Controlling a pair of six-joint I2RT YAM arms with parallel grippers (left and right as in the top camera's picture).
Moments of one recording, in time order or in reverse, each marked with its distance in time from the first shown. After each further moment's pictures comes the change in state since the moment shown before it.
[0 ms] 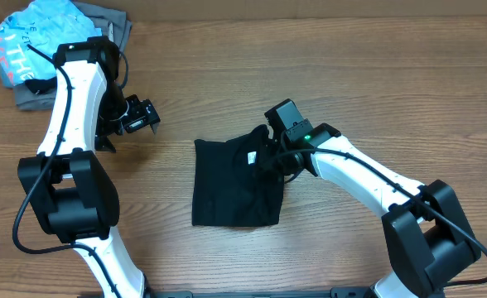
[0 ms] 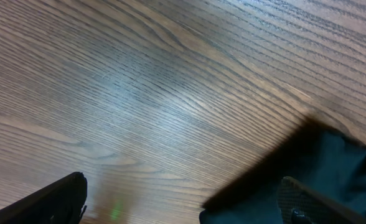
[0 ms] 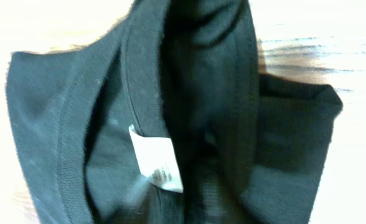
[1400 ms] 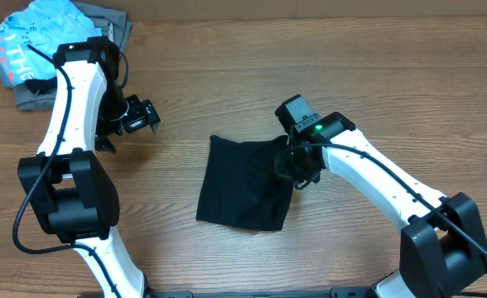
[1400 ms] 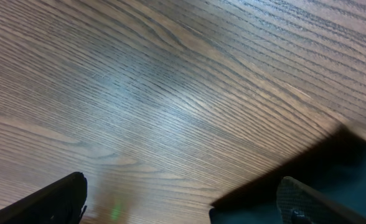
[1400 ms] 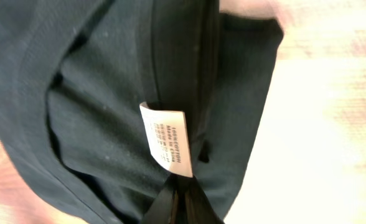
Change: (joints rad) left arm 0.000 0.000 0.000 -0.001 0.000 0.000; right arm -0.033 -0.061 0.090 -0.403 0.031 0.001
